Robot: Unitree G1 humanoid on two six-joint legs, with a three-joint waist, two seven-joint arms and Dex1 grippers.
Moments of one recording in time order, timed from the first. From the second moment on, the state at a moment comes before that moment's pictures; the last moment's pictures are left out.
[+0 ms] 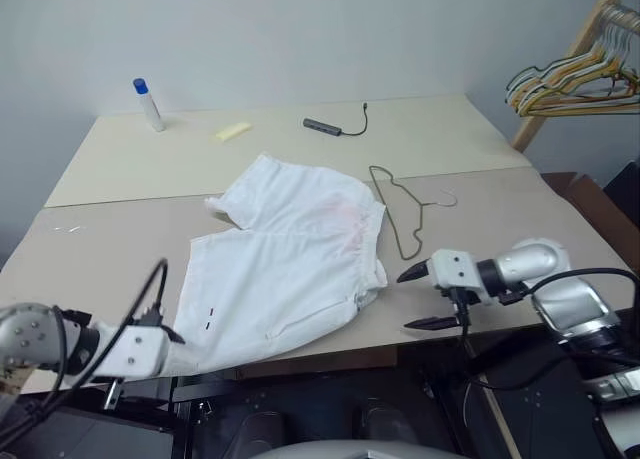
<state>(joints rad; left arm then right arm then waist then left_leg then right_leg) 0.38 1.22 0.27 -0.35 -0.19 0.03 -1.37 -0.36 -0.85 0.25 0.07 0.17 0.05 1.37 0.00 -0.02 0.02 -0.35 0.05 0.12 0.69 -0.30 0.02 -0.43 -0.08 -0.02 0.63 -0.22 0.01</state>
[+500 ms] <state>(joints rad) -0.06 1.00 0.17 -0.28 -0.39 0.12 -1.26 -0.69 -0.56 0.14 0.32 0.05 0.62 0.70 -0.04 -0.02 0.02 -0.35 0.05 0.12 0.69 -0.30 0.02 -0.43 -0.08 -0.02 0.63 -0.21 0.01</state>
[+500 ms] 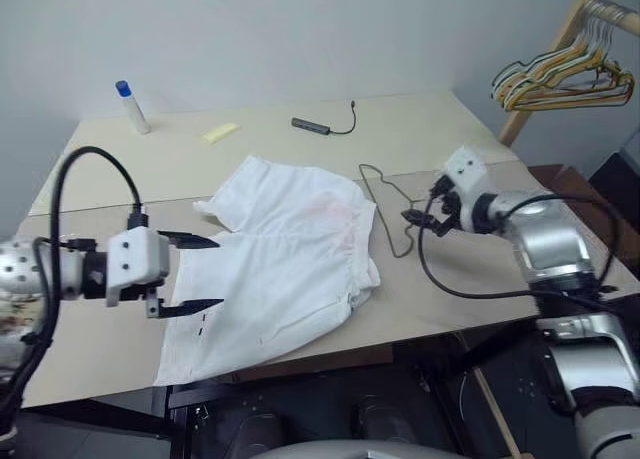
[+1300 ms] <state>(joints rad) -0.32 0.81 -0.07 -0.10 -0.18 0.03 -1.15 -0.68 -0.51 0.20 0.53 -0.08 0.57 0.56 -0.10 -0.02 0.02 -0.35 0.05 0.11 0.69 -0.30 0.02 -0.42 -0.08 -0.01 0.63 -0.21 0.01</state>
